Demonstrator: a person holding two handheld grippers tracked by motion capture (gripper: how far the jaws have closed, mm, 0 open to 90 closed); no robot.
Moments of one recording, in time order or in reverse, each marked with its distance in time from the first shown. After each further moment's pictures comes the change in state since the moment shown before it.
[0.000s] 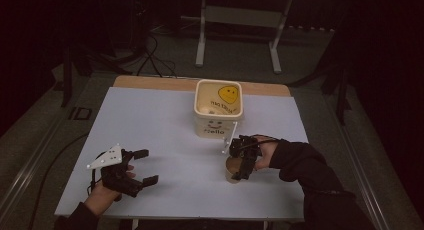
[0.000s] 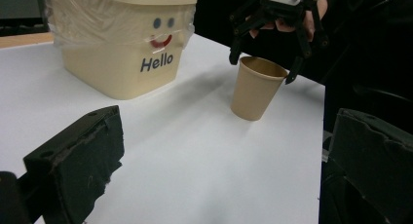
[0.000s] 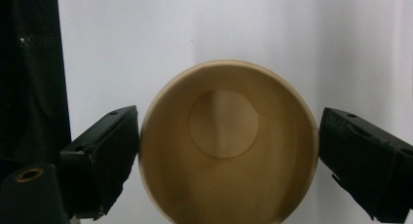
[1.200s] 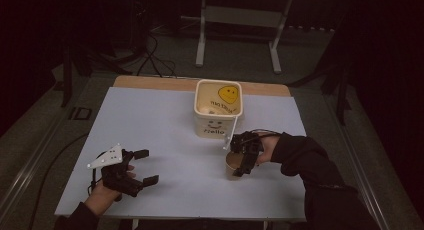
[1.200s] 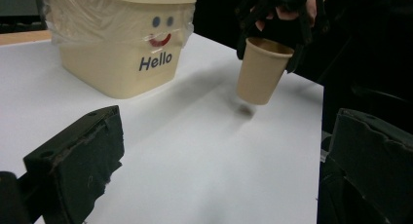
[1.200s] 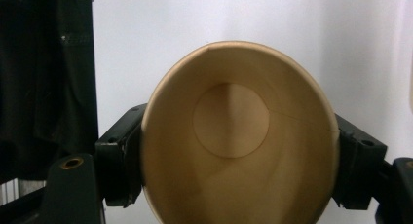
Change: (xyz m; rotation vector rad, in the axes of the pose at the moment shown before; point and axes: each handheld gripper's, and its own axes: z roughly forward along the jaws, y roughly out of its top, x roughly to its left) left arm 0.001 0.000 0.001 0.001 -0.006 -0.010; right arm -0.003 0.007 -0.022 0.020 0.058 -0.036
